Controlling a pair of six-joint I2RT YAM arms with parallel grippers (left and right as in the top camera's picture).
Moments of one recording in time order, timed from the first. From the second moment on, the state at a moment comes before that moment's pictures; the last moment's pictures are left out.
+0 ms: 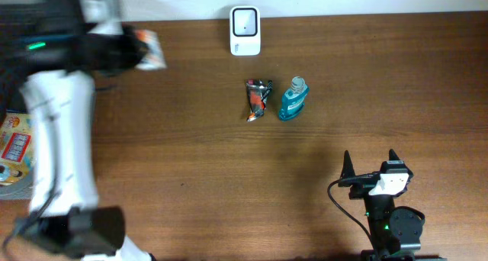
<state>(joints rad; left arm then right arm) 0.04 1.80 2.05 -1.22 0.36 -0.26 -0.01 0.01 0.01 -0.08 0.00 0.00</state>
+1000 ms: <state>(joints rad) -0.27 2.35 2.65 -1.48 0.09 -0.24 -0.01 0.01 0.01 -0.08 0.00 0.00</state>
